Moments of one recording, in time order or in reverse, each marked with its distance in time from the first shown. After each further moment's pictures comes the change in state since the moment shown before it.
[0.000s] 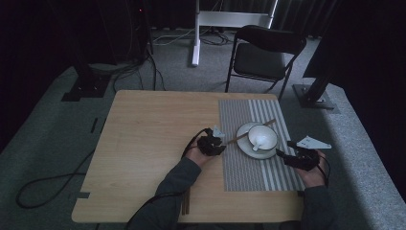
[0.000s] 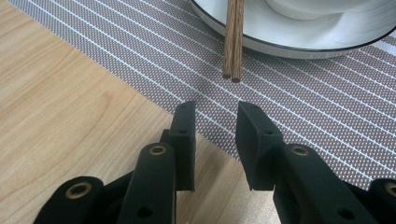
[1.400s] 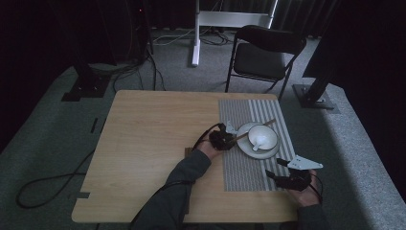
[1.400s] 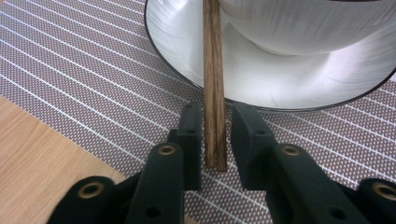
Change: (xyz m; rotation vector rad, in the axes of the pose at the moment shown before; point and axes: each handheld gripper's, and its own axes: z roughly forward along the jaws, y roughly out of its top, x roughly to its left) left arm -0.005 0.036 0.029 -0.007 -0.041 0.120; right arm 0.055 -0.032 -0.014 0.009 0.141 -0.059
